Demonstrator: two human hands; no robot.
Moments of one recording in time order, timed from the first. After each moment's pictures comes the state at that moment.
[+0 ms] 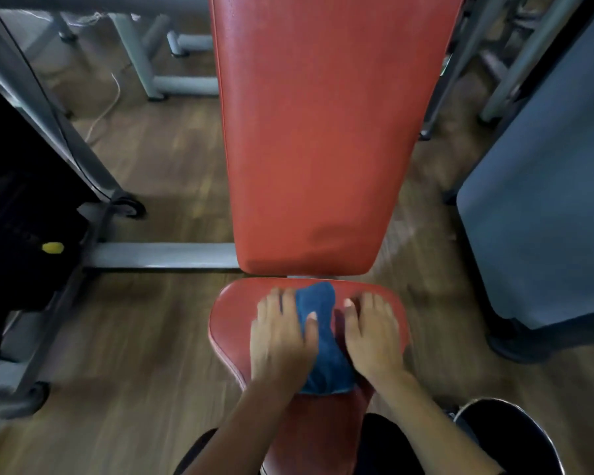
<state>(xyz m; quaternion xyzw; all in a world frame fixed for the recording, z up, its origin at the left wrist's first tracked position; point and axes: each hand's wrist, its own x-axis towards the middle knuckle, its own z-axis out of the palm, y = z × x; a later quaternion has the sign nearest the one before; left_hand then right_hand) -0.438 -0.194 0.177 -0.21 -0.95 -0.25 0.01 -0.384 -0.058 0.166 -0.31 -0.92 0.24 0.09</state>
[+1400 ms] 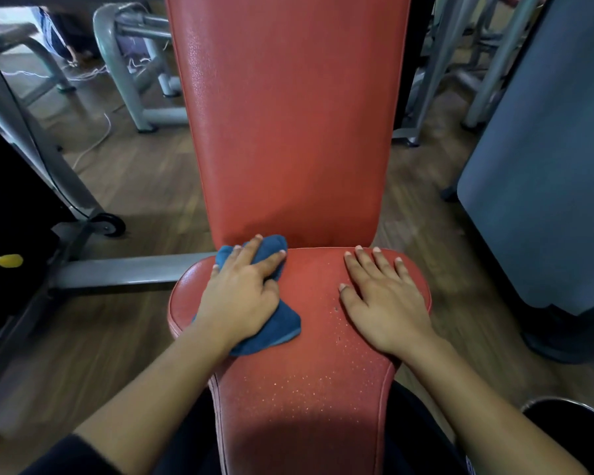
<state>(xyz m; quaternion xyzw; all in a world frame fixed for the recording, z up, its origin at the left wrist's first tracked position) -0.488 -0.210 0.121 -0.30 -0.93 -0.19 -0.07 -0.377 -0.036 0.115 -0.19 -0.97 0.12 -0.03</state>
